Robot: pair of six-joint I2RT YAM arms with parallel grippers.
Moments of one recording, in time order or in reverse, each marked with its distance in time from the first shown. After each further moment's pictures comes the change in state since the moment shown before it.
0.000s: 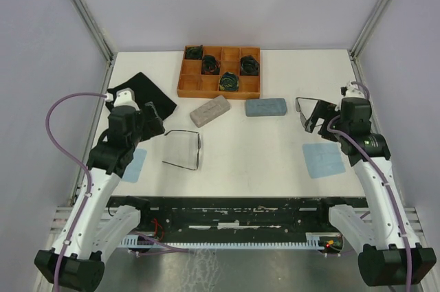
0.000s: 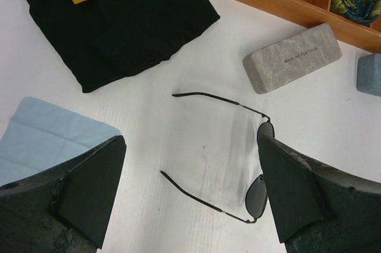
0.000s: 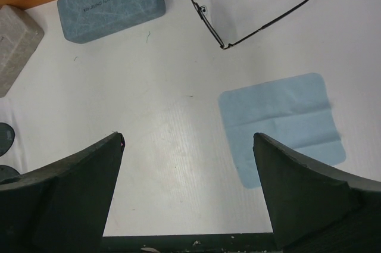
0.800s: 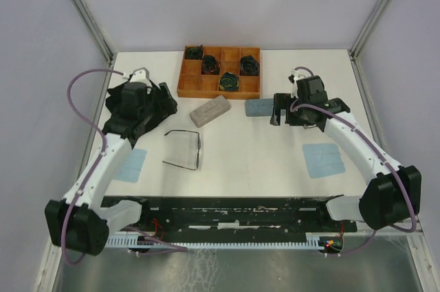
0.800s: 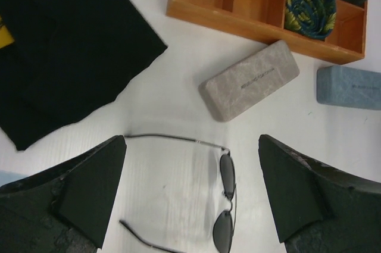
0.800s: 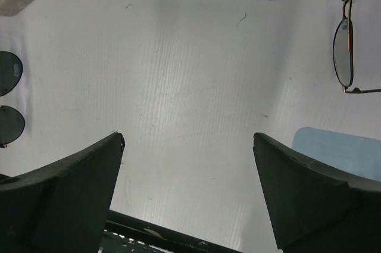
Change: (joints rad) left arm 0.008 0.238 0.064 0.190 0.133 -0.001; right arm 0.261 0.492 0.218 0.067 -0.103 -0.084
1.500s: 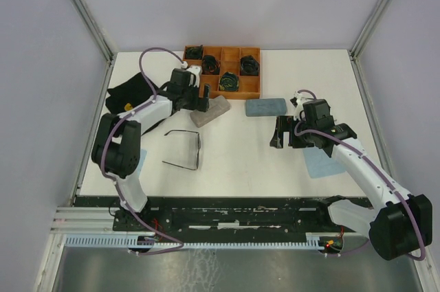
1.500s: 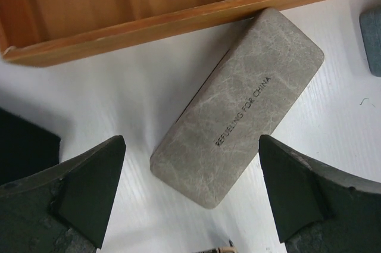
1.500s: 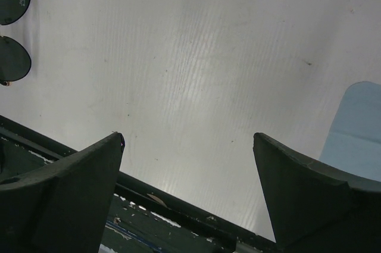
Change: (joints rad) left arm -0.139 0.748 0.287 0.252 0.145 0.285; right arm 0.001 -0.247 -0.320 0.063 -0.164 0.008
